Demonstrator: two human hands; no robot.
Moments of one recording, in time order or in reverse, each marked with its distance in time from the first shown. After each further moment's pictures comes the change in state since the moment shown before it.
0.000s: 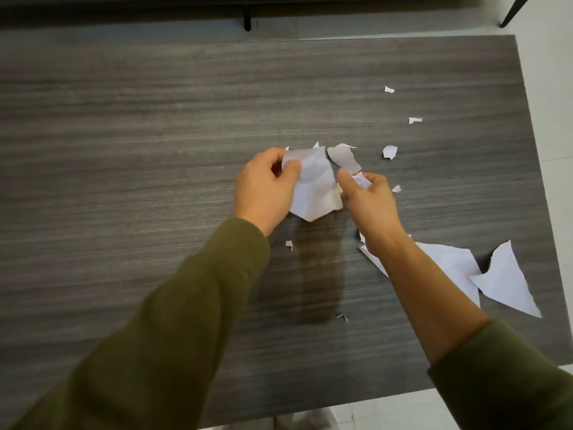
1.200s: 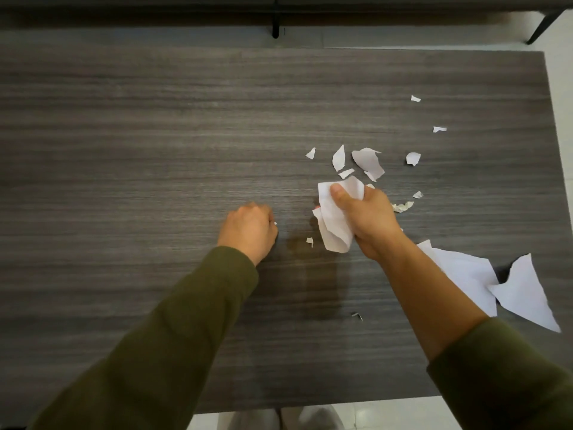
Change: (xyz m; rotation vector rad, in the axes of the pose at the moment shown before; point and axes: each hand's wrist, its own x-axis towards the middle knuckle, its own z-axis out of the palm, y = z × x) left_hand -0.028 -0.066 -0.042 0.819 -0.135 0.063; right_hand -0.016 0.000 0.029 0.062 -0.175 0.074
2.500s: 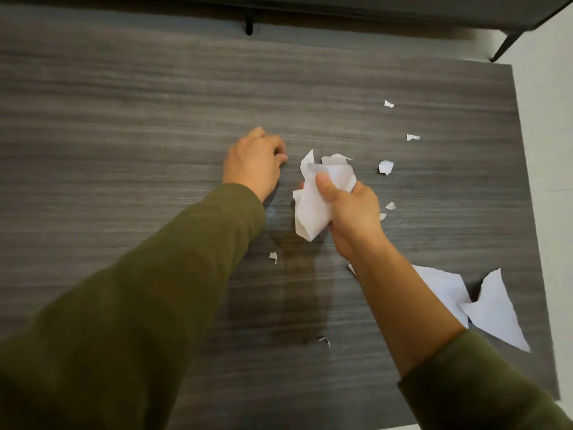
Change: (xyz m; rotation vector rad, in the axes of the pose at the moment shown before) left_hand 0.107 0.063 0.002 -0.175 0.192 0.075; right_hand 0.028 -0.005 -0.012 0.323 0.033 -0.084
